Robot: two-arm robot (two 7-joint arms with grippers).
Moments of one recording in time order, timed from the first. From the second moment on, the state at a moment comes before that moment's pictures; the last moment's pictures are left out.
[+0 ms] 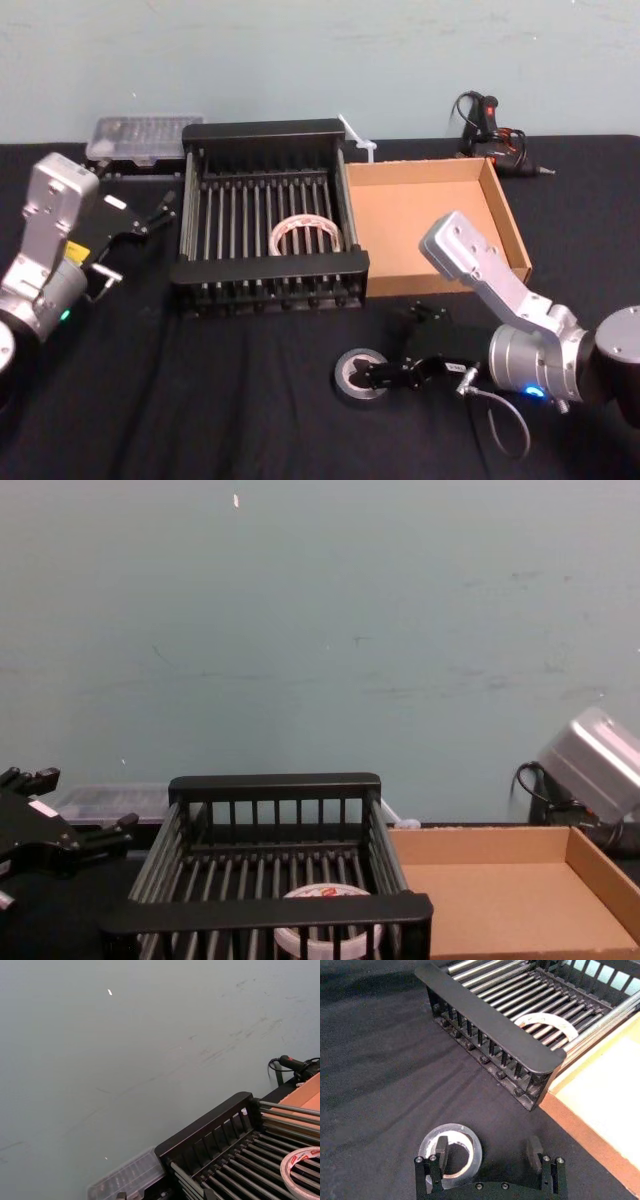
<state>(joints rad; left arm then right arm) -0.20 0.60 0.45 -1.41 -0.25 -0.12 0.03 0.17 0.59 -0.55 -1.72 0.31 0.52 0.47</state>
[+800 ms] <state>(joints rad) -0.20 0.60 0.45 -1.41 -0.25 -0.12 0.03 0.18 0.56 -0.57 -1.69 0.27 0.53 0.48</state>
